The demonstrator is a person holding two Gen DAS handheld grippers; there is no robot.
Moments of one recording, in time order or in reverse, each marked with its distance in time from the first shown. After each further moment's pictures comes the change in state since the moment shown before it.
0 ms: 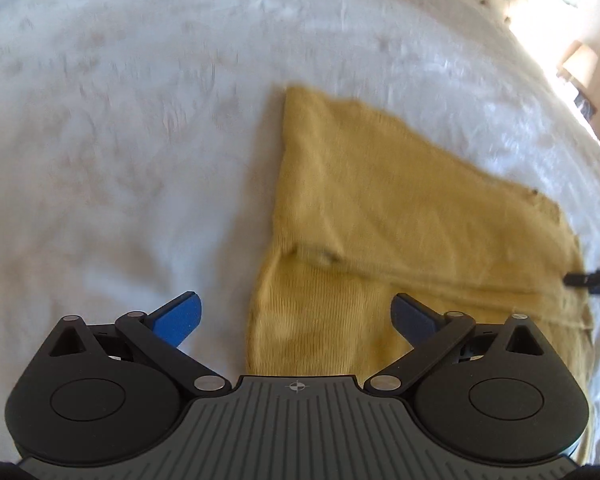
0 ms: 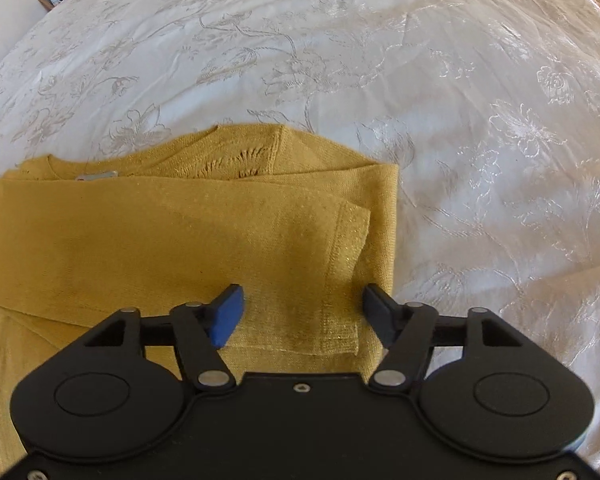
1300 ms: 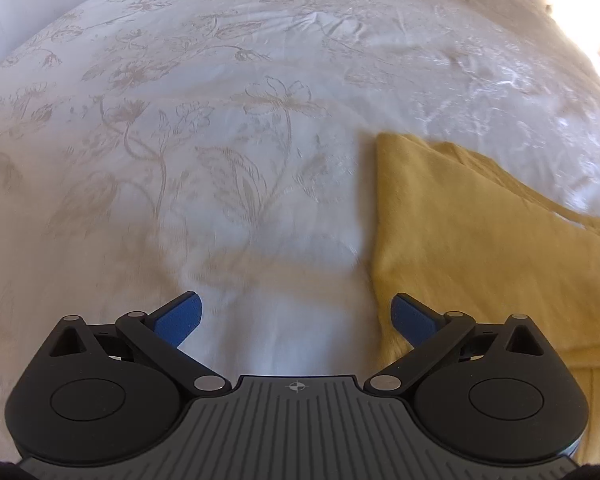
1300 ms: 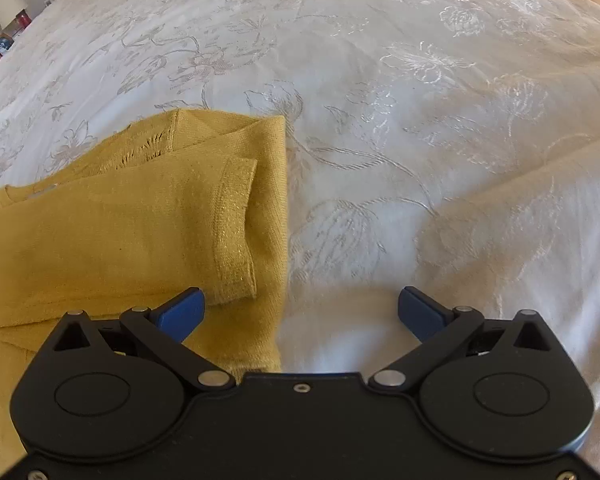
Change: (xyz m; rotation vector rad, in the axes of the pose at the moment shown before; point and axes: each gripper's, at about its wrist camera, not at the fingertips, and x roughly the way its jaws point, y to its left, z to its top) left arm 0.025 0.033 0.036 0.028 0.046 0.161; right arm -0.021 -0.044 -0.038 0.199 -0.026 -0.050
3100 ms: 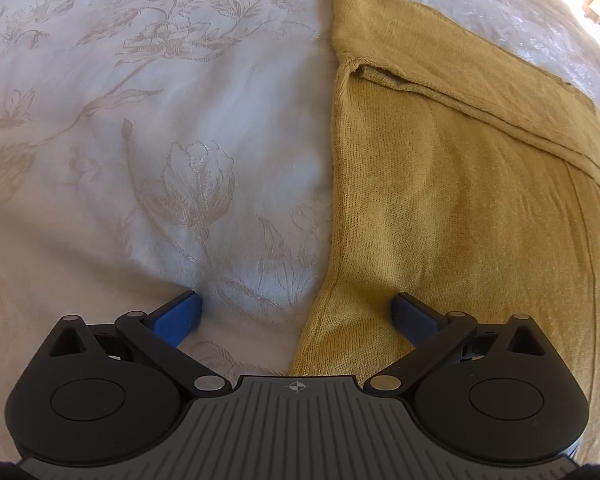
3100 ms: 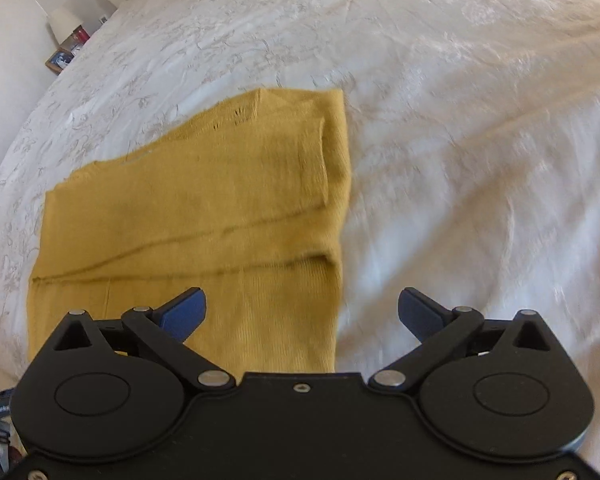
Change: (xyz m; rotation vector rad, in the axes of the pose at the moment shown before) left arm -0.029 -0.006 -0.129 0.029 0.124 -0.026; right arm -0.046 -0.005 -0.067 0.020 -0.002 0.187
